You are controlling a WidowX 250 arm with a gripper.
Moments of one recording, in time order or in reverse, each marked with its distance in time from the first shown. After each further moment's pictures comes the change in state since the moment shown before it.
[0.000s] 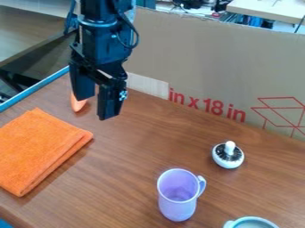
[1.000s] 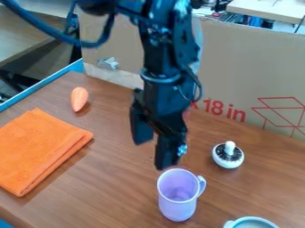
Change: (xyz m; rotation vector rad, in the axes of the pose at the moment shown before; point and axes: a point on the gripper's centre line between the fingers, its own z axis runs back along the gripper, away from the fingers) arm 0.027 -0.091 -0.030 -0.065 -0.064 -0.216
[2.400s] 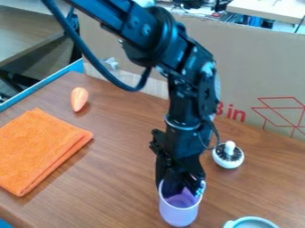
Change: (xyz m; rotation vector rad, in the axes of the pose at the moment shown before) arm 0.013 -0.014 -0.055 -0.031 0.099 -0.004
